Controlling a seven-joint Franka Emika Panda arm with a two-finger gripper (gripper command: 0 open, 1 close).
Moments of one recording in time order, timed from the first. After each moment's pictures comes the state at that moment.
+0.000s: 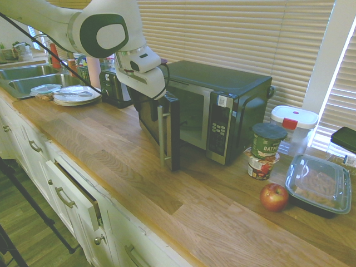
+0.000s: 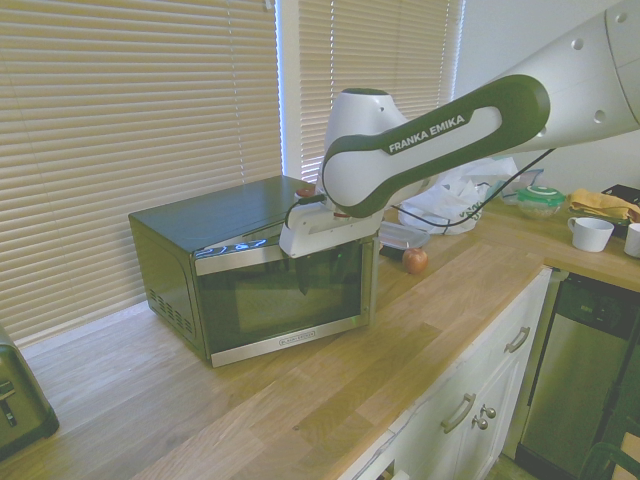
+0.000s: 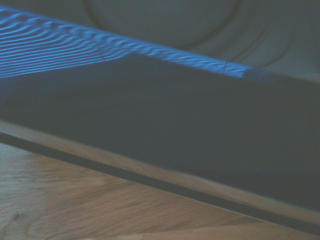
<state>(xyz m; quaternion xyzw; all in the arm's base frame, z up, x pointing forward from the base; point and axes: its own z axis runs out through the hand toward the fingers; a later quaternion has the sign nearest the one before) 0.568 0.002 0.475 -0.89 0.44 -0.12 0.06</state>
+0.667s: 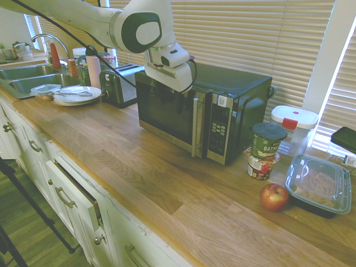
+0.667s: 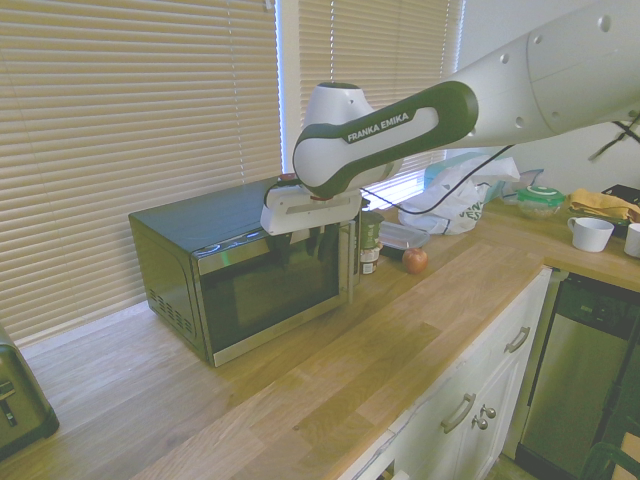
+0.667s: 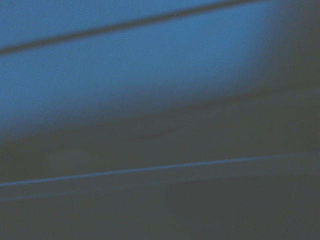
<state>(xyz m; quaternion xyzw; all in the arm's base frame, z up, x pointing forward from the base) 0.647 -0.025 0.480 -0.87 0.47 -0.11 0.06</state>
